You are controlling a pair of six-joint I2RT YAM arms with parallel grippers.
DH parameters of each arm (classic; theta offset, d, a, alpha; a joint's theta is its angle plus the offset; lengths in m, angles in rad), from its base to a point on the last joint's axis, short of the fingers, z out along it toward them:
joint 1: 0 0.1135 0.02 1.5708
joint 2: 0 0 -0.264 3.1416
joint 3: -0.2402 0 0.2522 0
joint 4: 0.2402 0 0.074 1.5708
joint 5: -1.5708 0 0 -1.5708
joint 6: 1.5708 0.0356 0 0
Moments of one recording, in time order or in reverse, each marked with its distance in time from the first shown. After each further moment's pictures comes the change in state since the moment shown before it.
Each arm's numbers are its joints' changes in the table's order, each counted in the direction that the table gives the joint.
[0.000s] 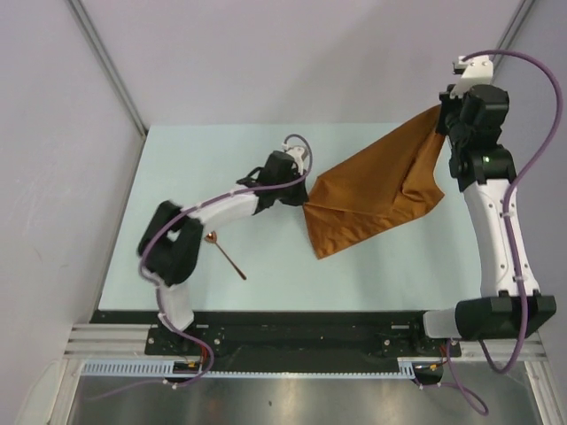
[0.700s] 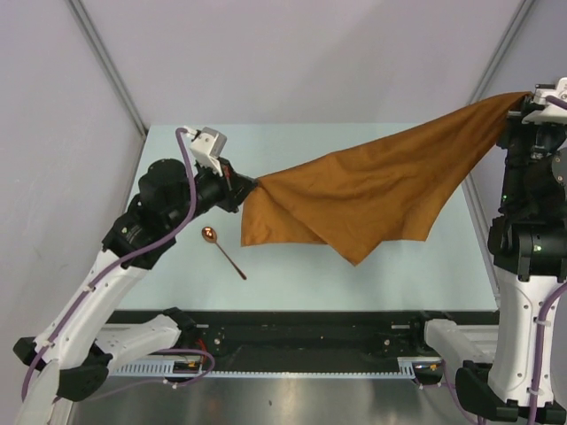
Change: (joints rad) left arm 0.003 0.982 0.061 0.410 0.043 0.112; right arm -0.060 0.421 0.038 -0.150 -0.098 -0.174
